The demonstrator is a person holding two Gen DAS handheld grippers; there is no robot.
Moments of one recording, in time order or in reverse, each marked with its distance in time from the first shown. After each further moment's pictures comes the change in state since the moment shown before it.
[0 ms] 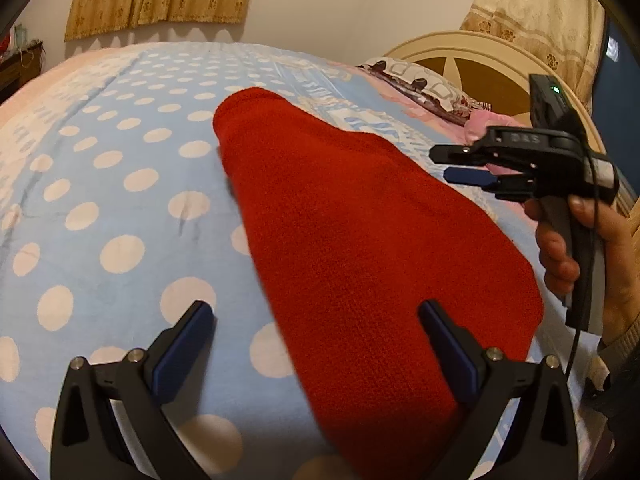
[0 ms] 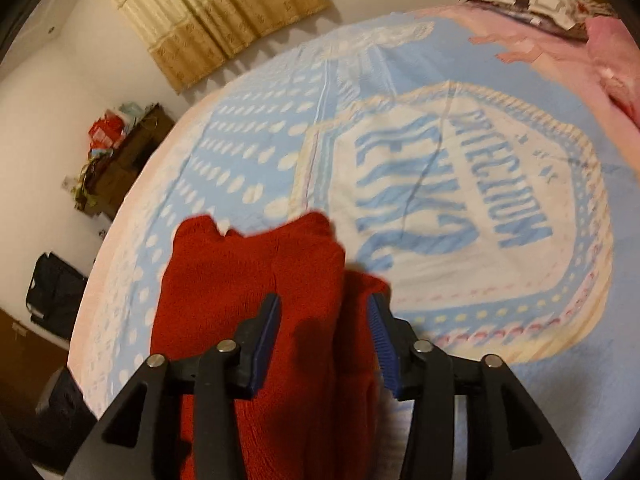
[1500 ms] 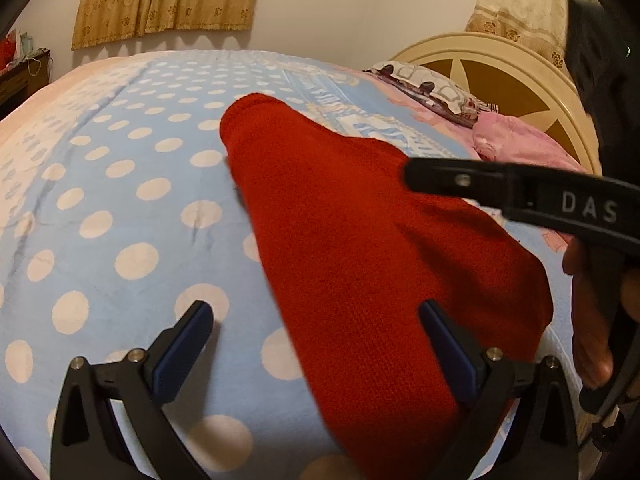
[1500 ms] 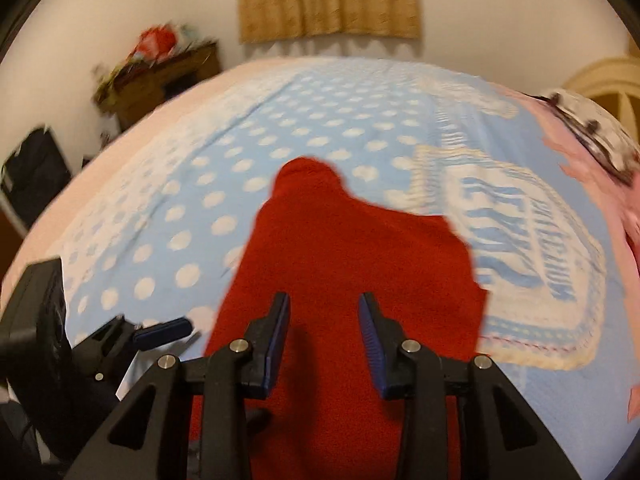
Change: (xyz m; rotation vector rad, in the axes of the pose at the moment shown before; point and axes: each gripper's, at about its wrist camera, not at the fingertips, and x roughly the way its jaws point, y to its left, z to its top) left arm -0.003 -0.005 -0.001 0.022 -0.028 0.064; right arm 0.011 0.146 -0.053 -0.448 -0.029 -0.137
